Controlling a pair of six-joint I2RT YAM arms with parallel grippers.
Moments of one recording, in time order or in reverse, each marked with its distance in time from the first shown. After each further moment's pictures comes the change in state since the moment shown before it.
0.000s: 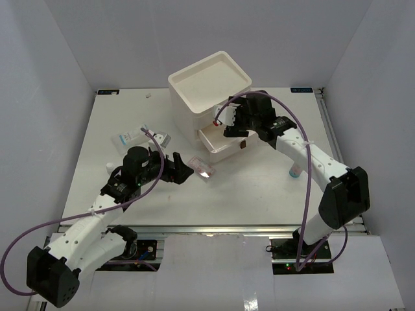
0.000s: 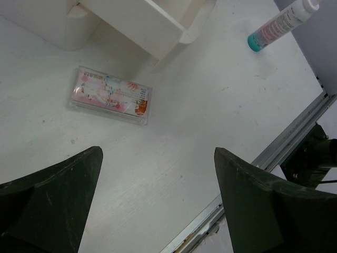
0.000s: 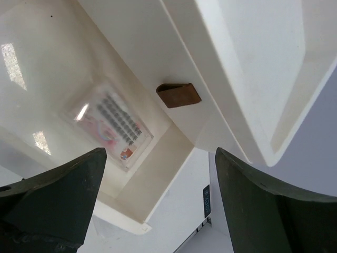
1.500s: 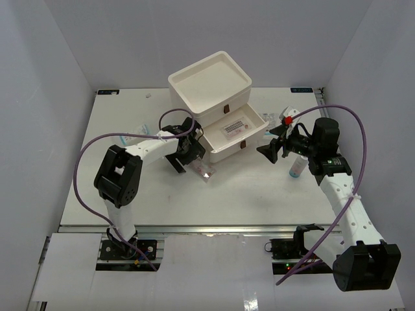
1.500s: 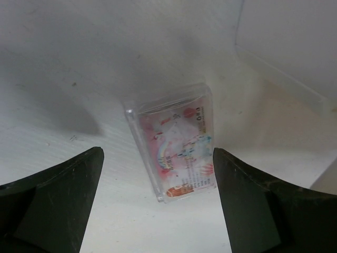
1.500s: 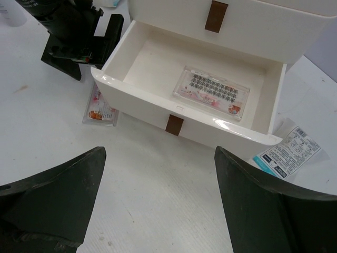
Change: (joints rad) left arm -0.079 1.012 0.699 -0.556 -0.460 -0.877; right arm -0.459 -0.568 -0.491 0.121 -0.693 0.772
